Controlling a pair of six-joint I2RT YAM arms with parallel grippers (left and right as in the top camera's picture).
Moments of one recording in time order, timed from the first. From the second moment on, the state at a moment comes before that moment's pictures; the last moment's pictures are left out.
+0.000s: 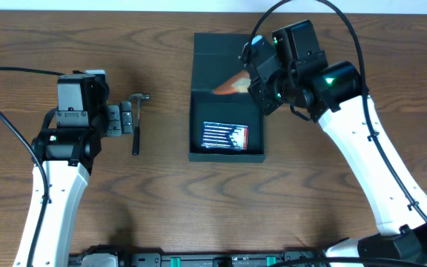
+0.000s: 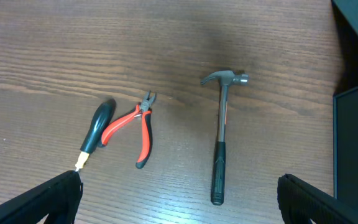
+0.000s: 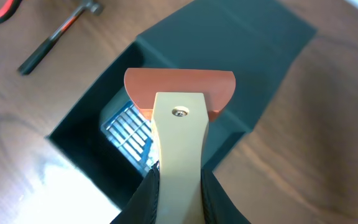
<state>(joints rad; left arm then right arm) -0.02 1.23 1.06 -0.74 -0.11 -0.04 0.41 1.61 1.64 -1.03 -0.17 -0.21</state>
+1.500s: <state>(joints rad) -0.02 1.23 1.06 -0.74 -0.11 -0.04 0.48 1.91 1.62 -0.95 -0.24 -0.40</state>
